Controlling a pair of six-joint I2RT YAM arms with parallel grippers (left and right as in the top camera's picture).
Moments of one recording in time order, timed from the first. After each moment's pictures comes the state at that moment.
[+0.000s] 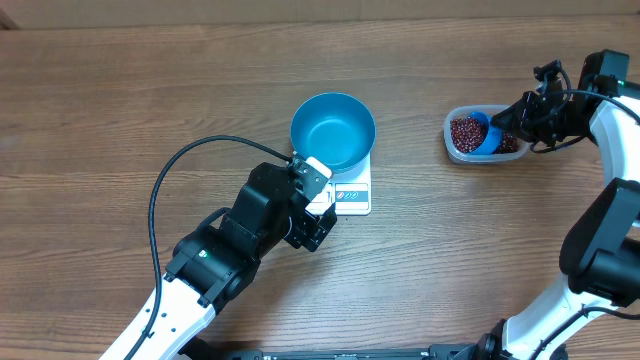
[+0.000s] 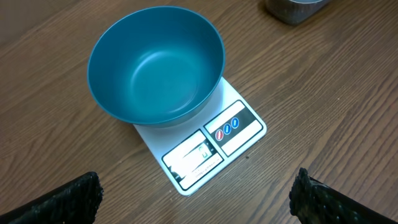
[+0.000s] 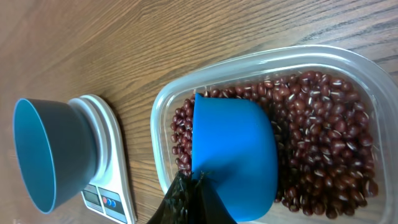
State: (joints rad) left arm -0.62 1.08 0.87 -0.51 -0.03 0.08; right arm -0.35 1.97 1.58 -0.95 -0.65 -0.04
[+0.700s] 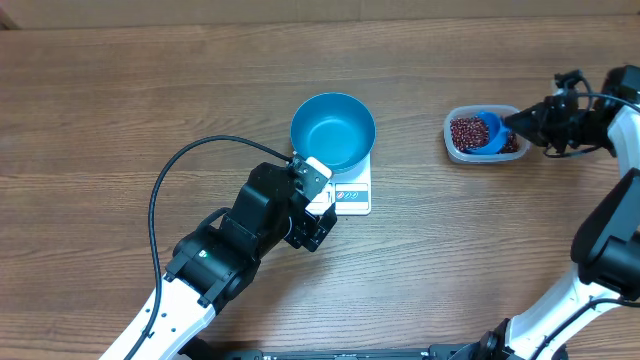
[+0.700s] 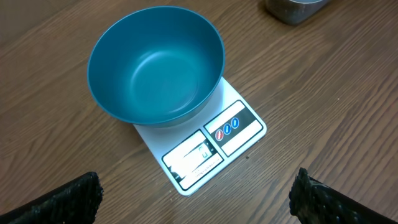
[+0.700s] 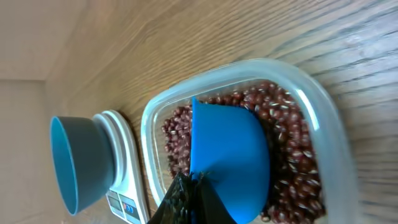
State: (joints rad) left arm -0.62 1.08 0.87 -0.51 -0.03 0.08; right arm -0.47 2.04 1.58 -0.93 -0.81 -0.05
